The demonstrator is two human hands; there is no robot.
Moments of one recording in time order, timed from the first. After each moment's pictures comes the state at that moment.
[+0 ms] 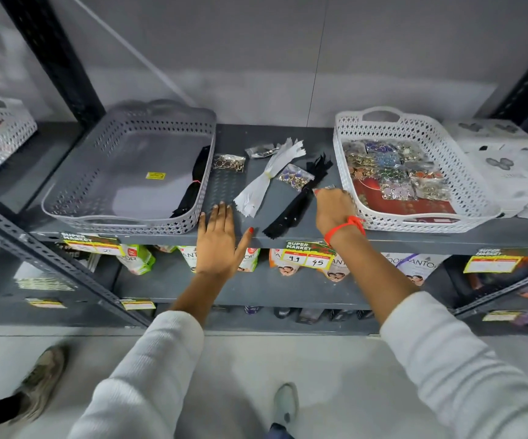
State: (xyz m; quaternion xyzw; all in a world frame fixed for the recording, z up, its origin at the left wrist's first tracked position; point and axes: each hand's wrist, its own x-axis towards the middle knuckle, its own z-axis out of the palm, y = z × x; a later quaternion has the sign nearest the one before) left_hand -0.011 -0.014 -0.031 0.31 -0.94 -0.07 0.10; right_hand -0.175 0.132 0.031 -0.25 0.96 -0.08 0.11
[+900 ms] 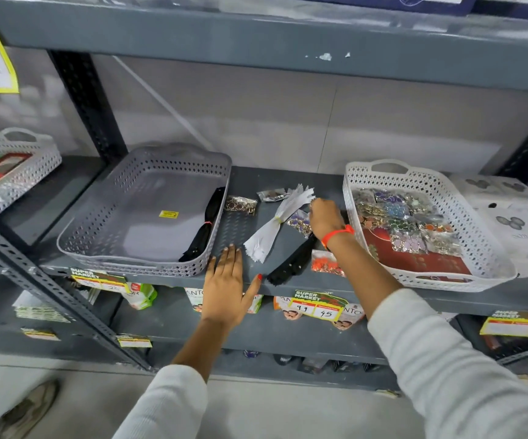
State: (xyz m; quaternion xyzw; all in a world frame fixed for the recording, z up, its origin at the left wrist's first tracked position) left_hand -0.013 -0.017 -0.035 0.32 -0.94 -0.06 0.10; right_hand -0.226 0.053 0.064 -0.33 0.93 -0.17 0.04
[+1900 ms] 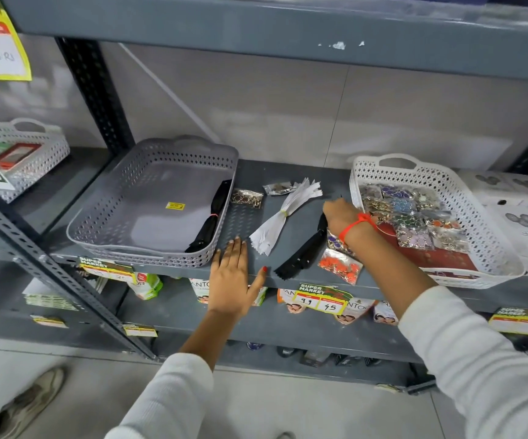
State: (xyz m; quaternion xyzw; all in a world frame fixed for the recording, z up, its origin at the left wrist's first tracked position) left_hand -0.012 -0.013 -0.032 0.33 -0.93 -0.08 0.11; right_hand -0.234 0.076 0.069 -0.40 0.91 0.01 0.09
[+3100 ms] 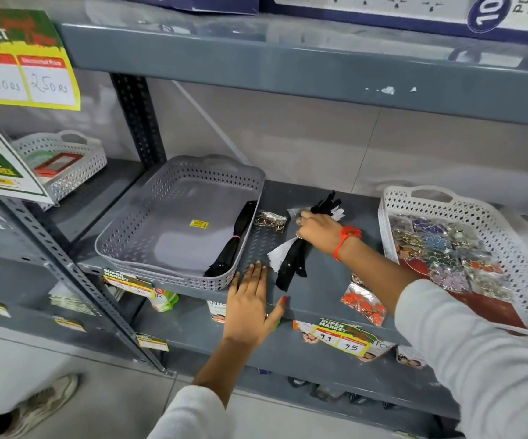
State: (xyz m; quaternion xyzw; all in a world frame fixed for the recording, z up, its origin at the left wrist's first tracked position) left_hand -0.013 -0.014 -0.030 0.32 -0.93 -0.10 0.16; right_hand -0.231 -0.007 0.062 -0.67 0.71 0.21 -0.09
